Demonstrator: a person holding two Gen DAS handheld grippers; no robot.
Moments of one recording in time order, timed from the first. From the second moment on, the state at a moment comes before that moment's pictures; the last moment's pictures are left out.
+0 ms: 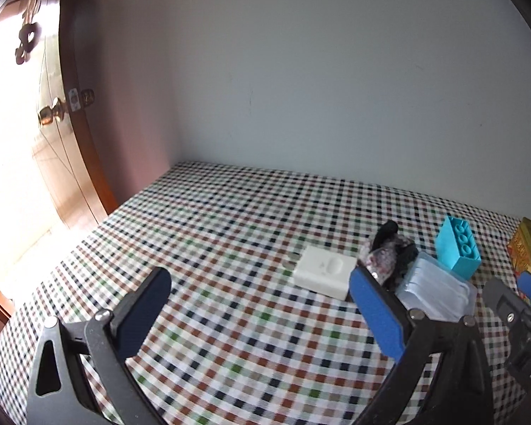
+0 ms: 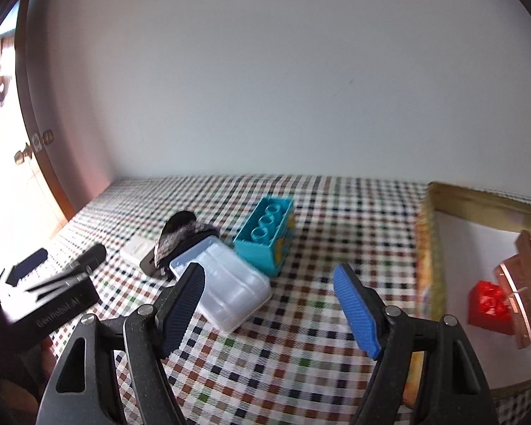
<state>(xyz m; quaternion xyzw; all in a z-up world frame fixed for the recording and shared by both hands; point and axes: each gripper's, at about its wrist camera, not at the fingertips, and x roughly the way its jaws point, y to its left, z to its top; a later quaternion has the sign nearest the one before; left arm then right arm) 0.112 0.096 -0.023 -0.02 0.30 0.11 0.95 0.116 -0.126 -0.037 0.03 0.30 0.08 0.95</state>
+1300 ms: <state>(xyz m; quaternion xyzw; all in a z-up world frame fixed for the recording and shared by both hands) 0.133 0.105 -0.031 0.00 0.32 0.11 0.94 0.171 -0.059 -0.077 -0.06 0.41 0.10 0.90</state>
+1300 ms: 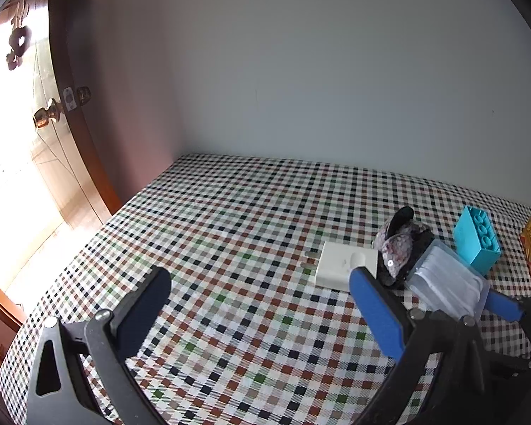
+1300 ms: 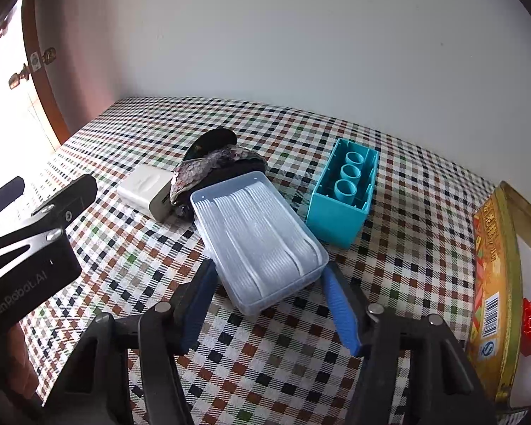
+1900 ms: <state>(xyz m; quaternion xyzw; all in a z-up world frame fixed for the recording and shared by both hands) 0.127 0.103 -0.032 -0.01 0.33 0.09 0.94 0.130 -0.089 -0.059 -0.01 0.37 0.04 0.93</state>
